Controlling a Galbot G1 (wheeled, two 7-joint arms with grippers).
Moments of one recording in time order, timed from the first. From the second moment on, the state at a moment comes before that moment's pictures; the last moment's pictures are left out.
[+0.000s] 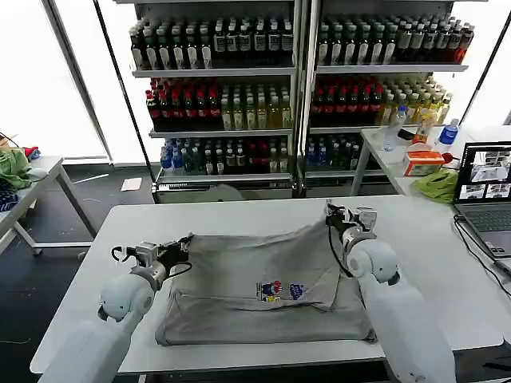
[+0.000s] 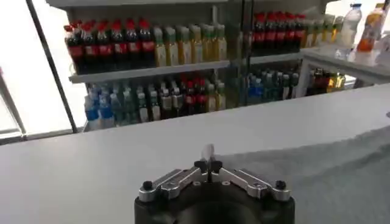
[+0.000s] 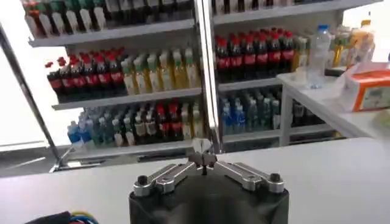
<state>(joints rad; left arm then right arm) 0.91 -1.04 -0.26 -1.67 -0.54 0.52 -0.04 -0.75 1.20 0.29 1.68 0.64 -0.58 0.29</state>
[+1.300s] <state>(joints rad) 1.29 -1.05 -0.42 -1.93 -0.46 0.49 0.01 -1.30 1.20 0.42 2.04 0.56 -0.53 0.36</state>
